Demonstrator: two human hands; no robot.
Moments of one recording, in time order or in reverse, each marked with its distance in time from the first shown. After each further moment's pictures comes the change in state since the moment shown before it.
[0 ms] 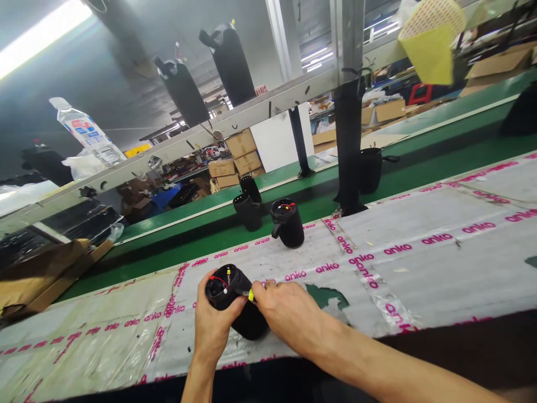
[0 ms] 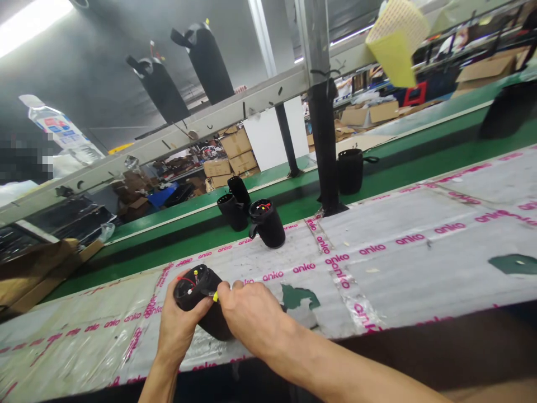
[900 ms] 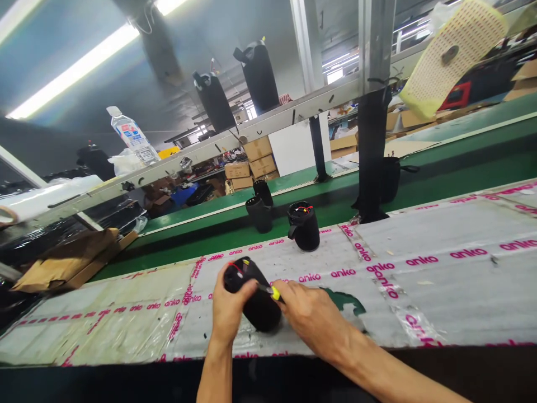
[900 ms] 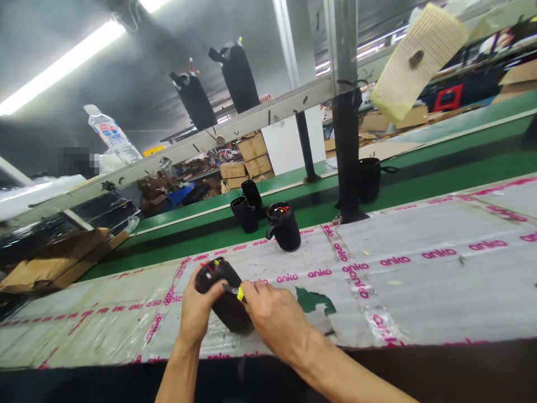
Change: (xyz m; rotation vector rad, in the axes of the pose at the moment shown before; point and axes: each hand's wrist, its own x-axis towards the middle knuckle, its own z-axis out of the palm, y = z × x) left_hand 0.012 -0.017 -0.010 -0.209 0.034 -0.036; right_hand -0.029 0.005 0.011 0.140 0.239 -0.004
